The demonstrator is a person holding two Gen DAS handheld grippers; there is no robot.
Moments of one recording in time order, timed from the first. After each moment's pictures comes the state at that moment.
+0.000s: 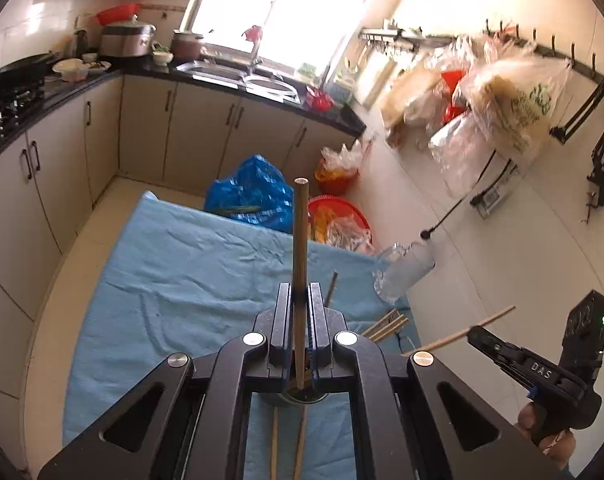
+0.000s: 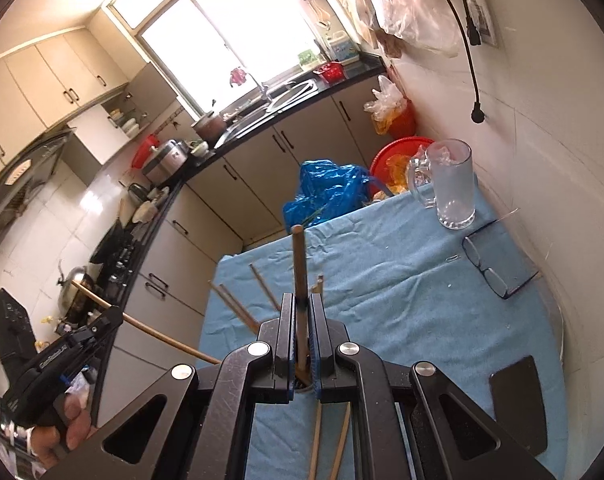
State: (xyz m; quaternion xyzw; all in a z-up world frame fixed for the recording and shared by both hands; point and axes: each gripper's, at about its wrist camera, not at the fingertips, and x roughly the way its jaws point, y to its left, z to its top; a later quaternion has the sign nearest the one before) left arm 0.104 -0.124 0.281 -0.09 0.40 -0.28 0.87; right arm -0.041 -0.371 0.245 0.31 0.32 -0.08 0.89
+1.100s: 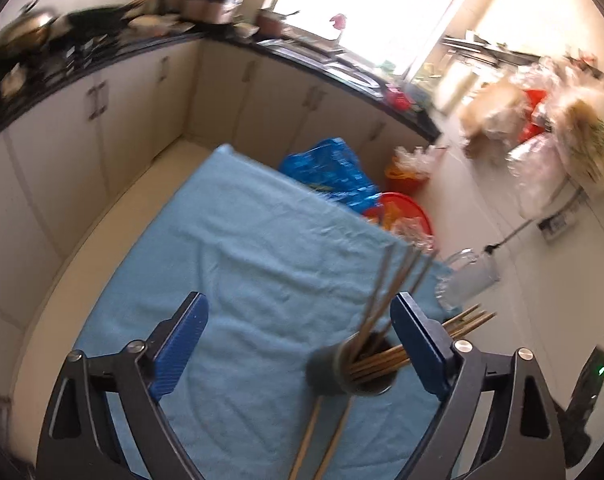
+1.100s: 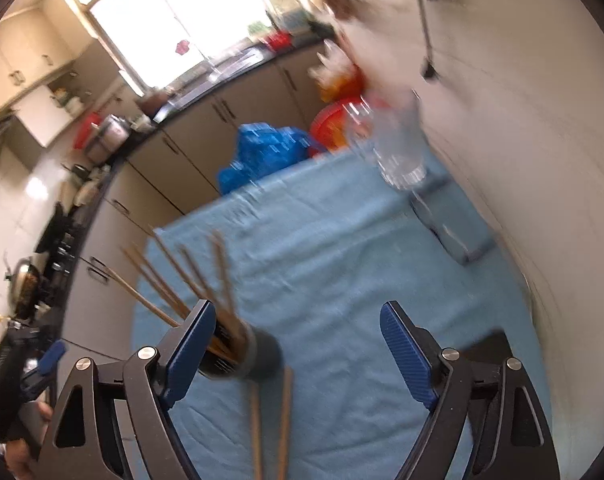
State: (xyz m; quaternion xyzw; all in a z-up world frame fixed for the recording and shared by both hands) left arm 0.099 -0.072 0.204 -0.14 0.44 -0.14 0.88; right arm -0.039 -0.390 0.167 0.31 0.41 -0.16 0.85
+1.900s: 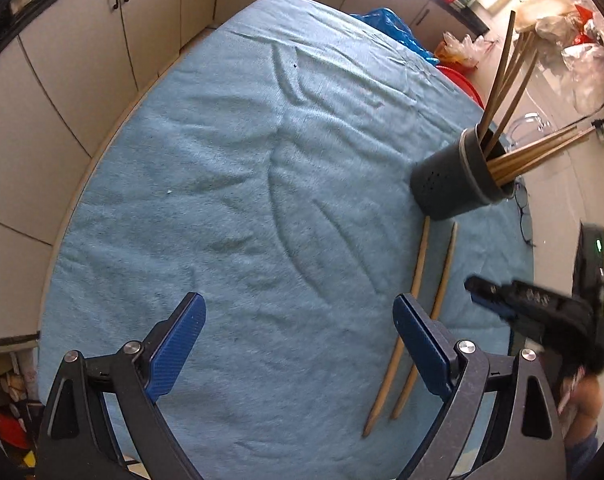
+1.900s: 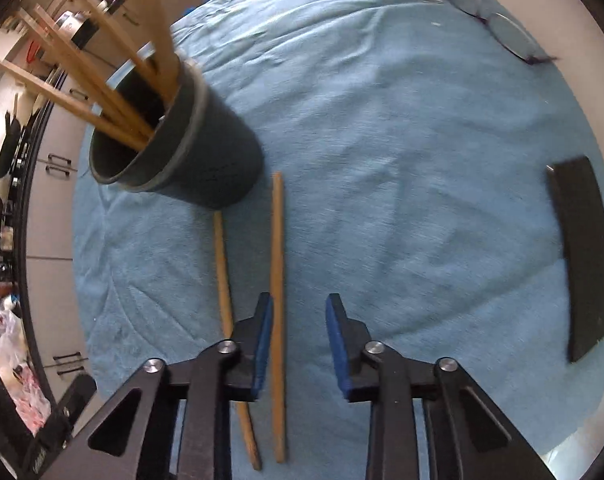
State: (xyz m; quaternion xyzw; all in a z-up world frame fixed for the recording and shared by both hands) left arm 0.024 -0.025 0.073 -0.08 0.61 -0.13 0.78; right arm -0.029 -0.302 0.024 0.32 0.60 -0.11 0.73
